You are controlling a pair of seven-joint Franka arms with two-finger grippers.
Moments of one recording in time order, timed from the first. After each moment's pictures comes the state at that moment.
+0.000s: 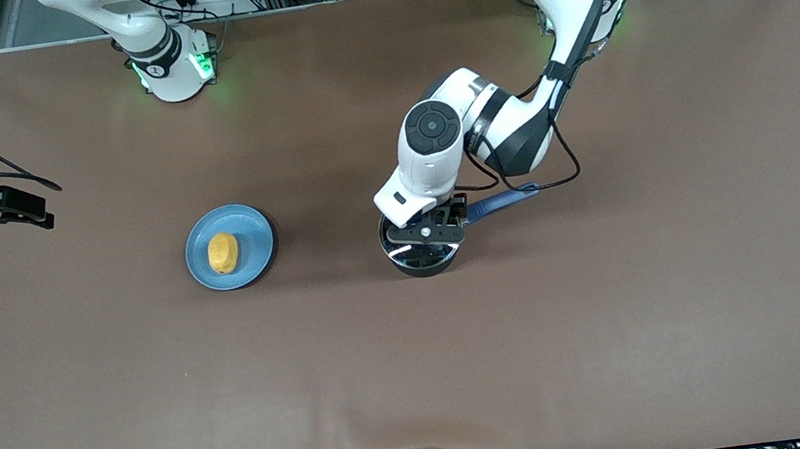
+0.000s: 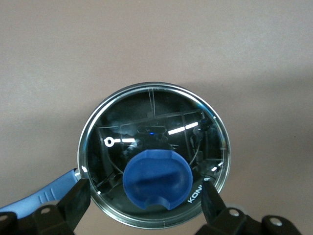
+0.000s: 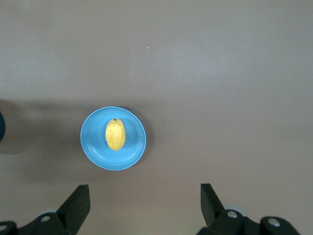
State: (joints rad) left arm -0.58 0.63 -0.20 -1.47 0.06 2.11 -0.61; right arm 0.01 0.08 -0.02 -1.53 0.03 1.55 -0.01
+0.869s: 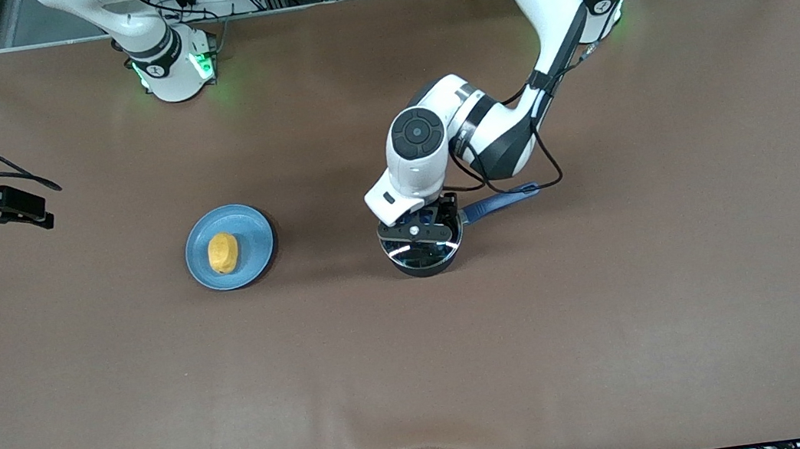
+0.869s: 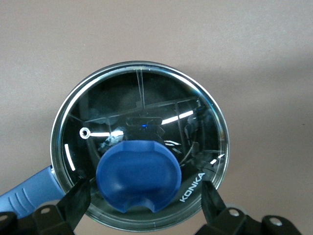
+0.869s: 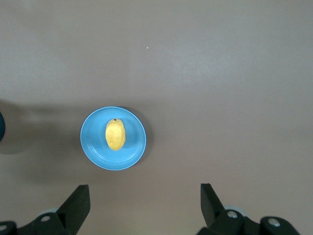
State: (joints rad) left arm -0.61 0.67 -0.20 -1.47 0.06 2.12 -0.61; right arm 0.01 0.08 -0.02 -1.53 0.03 1.55 -0.01
